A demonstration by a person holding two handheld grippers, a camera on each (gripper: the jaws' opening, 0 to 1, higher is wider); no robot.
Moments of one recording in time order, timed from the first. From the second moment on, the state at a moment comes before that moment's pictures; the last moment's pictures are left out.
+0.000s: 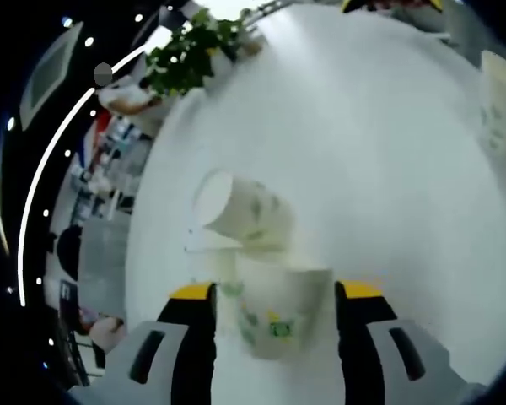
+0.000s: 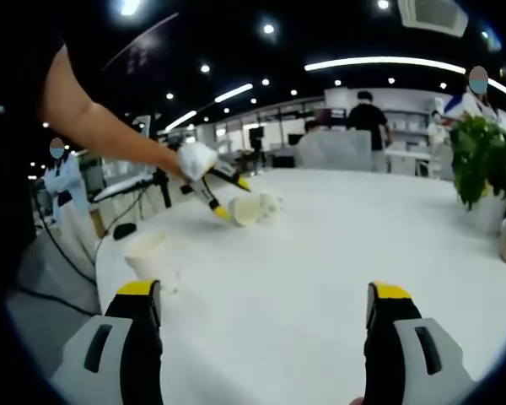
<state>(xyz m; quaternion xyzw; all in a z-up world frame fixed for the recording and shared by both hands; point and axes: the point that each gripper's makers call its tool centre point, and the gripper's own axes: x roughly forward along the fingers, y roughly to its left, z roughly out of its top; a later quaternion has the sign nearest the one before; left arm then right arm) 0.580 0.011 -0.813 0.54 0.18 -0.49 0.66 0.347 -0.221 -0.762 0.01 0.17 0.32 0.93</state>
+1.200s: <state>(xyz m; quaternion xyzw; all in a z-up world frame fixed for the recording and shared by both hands) 0.573 0.004 -0.798 0.50 0.17 -0.50 0.69 0.341 -0.220 -0.762 0.01 0.18 0.32 0.93</state>
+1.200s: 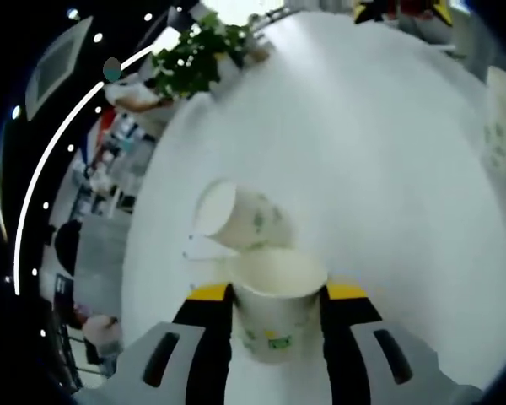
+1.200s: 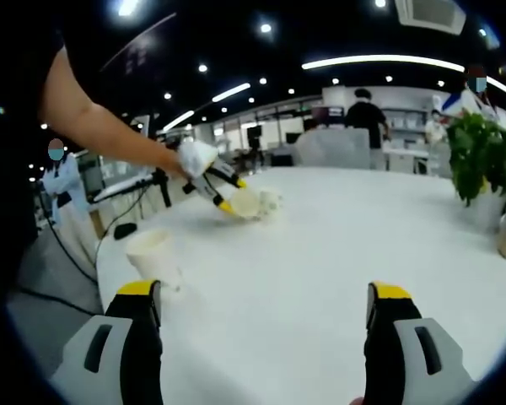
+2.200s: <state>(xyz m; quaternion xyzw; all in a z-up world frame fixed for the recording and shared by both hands) 0.589 0.012 -0.702 0.06 0.14 -0.39 0.91 0.350 -0.210 -0.744 -0.01 0.17 0.33 0.93</state>
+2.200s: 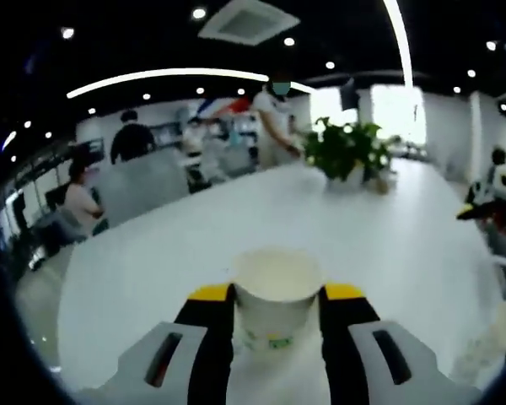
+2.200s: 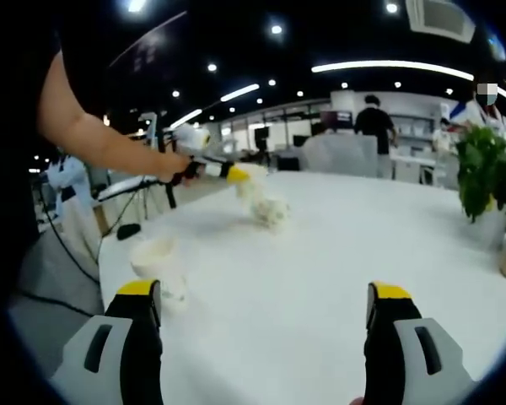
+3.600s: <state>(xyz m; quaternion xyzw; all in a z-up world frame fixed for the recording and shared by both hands) 0.523 0.005 -0.663 0.12 0.09 -0.40 0.90 0.341 -0.199 -0.725 -0.03 0.15 0.34 0.93</state>
